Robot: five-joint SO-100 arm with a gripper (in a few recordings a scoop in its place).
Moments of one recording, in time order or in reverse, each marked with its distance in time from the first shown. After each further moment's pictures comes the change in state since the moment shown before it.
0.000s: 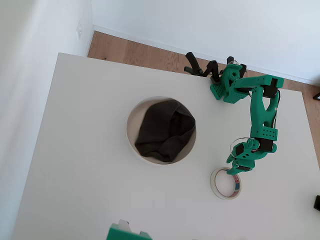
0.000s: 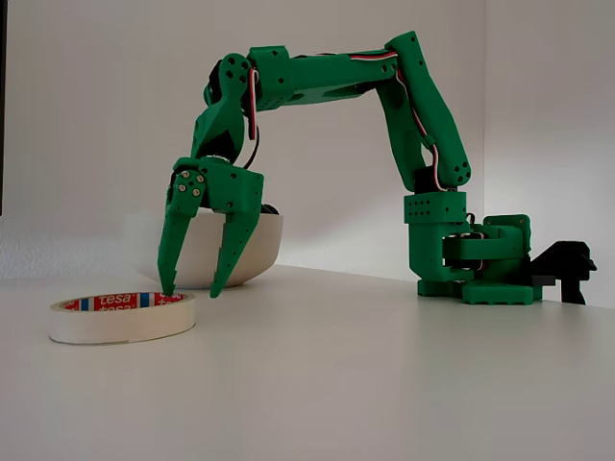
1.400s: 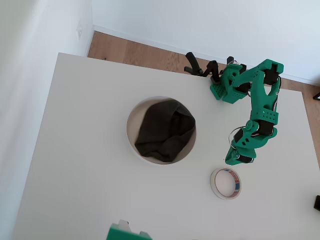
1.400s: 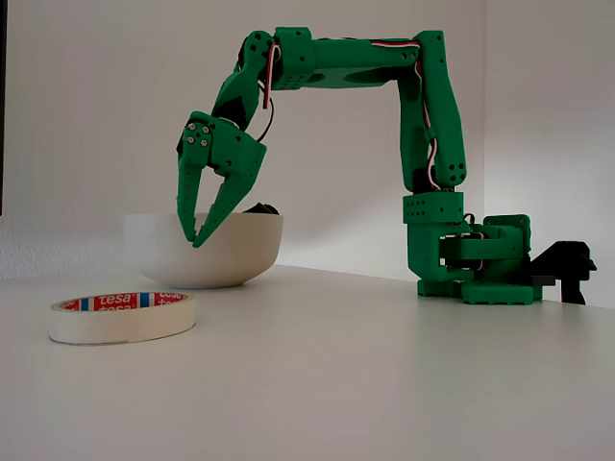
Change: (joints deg) arm 5.0 16.5 11.0 -7.6 -3.8
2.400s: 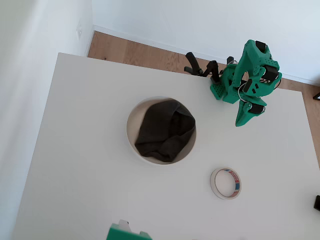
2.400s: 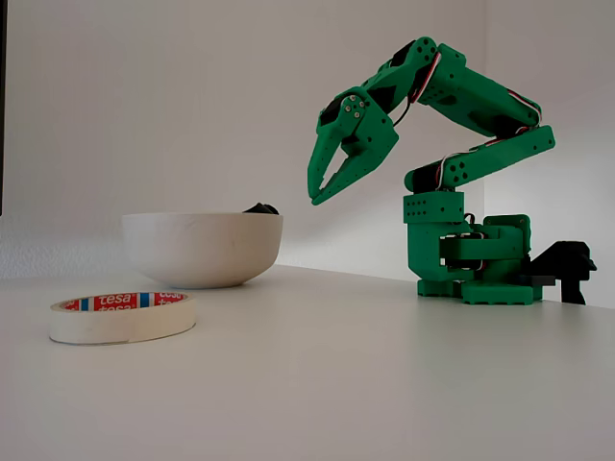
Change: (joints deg) arm -0.3 75.6 52.2 7.2 -0.9
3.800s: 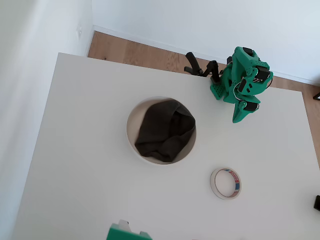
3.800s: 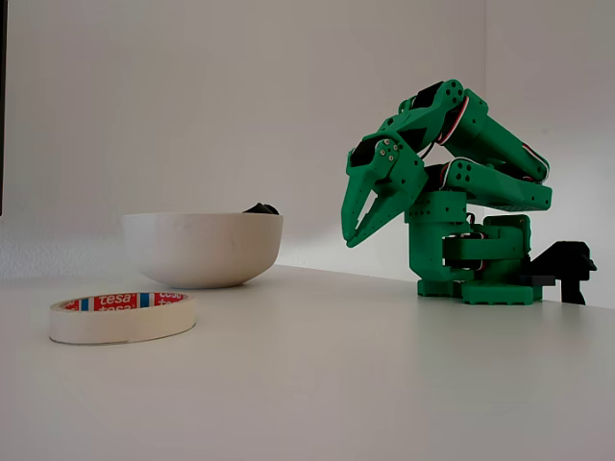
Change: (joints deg) arm -4.7 29.8 21.7 8.9 1.3
